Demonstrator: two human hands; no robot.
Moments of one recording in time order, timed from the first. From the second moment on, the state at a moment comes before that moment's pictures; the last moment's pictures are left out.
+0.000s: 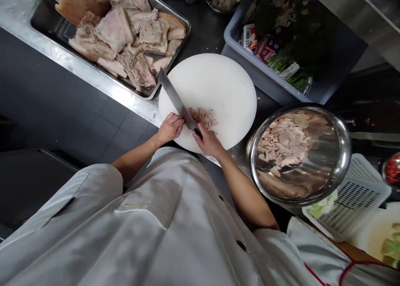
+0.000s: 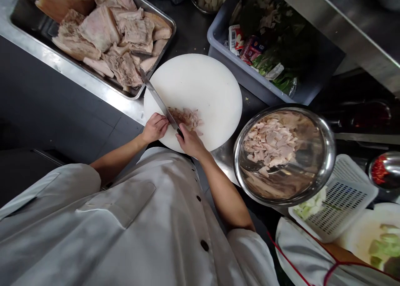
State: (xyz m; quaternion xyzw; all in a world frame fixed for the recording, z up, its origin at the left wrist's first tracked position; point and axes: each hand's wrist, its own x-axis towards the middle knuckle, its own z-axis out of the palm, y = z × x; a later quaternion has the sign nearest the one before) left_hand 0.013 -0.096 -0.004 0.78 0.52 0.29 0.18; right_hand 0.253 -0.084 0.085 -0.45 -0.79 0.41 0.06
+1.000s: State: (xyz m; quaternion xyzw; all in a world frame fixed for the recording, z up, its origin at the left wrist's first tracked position) left_hand 0.037 0.000 0.077 0.38 0.34 0.25 0.82; right_hand 0.233 -0.153 0.080 -0.50 -0.23 0.66 0.52
